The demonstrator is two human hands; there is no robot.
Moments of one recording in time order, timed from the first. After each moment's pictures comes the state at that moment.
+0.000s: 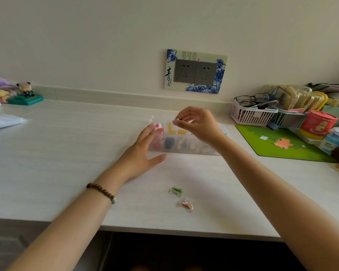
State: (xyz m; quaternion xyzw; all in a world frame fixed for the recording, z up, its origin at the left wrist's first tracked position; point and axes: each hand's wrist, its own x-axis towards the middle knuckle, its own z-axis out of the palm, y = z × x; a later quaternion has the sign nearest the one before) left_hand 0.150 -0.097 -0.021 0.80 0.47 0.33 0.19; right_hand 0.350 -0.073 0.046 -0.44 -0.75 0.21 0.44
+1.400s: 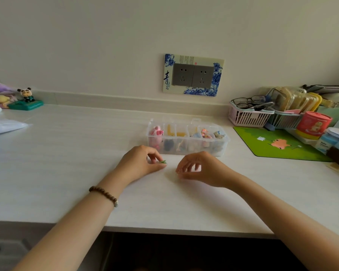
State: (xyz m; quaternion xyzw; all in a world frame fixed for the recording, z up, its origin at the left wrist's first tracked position) left_hand 0.150 -0.100 -0.025 0.76 0.53 0.31 0.21; right_hand 0.368 -0.136 -0.001 -0.45 -0.83 0.24 0.23
